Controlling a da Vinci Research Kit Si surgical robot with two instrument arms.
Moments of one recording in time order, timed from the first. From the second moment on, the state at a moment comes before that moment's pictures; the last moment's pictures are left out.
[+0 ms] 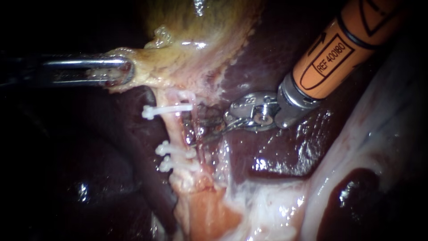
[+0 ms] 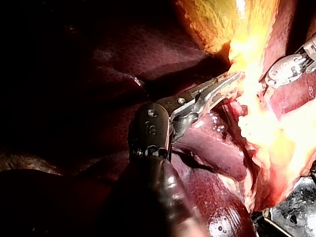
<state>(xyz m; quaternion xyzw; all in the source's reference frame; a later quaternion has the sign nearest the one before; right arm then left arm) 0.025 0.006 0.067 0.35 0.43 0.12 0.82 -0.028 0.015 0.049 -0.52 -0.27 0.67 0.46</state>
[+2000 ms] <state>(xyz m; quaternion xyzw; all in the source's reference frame) 0.027 0.004 0.065 0.40 0.44 0.16 0.79 -0.028 0.015 0.049 -0.52 -0.26 0.67 0.46</state>
